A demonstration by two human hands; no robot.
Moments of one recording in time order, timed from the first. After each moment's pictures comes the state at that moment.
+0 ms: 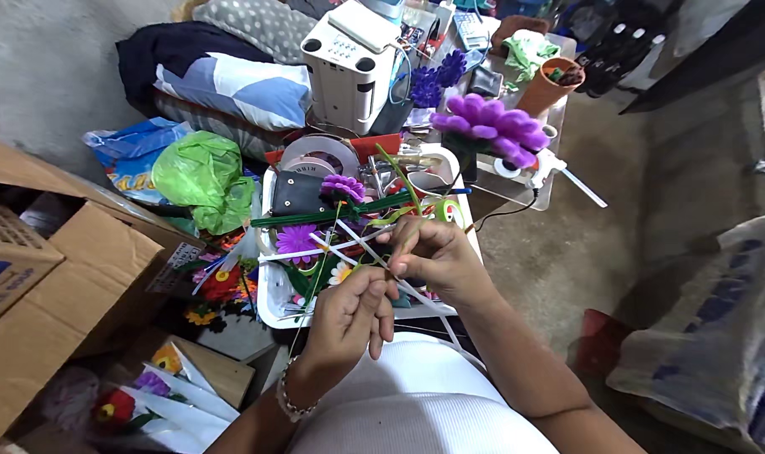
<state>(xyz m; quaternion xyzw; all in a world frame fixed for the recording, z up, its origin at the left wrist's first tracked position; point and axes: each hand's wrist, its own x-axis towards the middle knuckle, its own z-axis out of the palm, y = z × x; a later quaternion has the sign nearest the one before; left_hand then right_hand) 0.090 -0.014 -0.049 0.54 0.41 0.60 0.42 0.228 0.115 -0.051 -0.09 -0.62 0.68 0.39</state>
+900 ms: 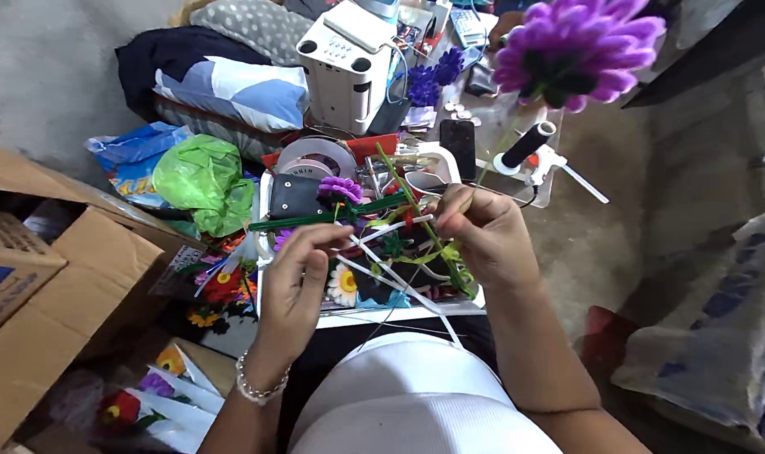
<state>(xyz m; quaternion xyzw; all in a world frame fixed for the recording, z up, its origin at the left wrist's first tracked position) 0.040 -0.001 -0.037 0.61 0.52 0.56 0.20 0.257 0.140 -0.037 -0.14 -0.61 0.63 0.47</state>
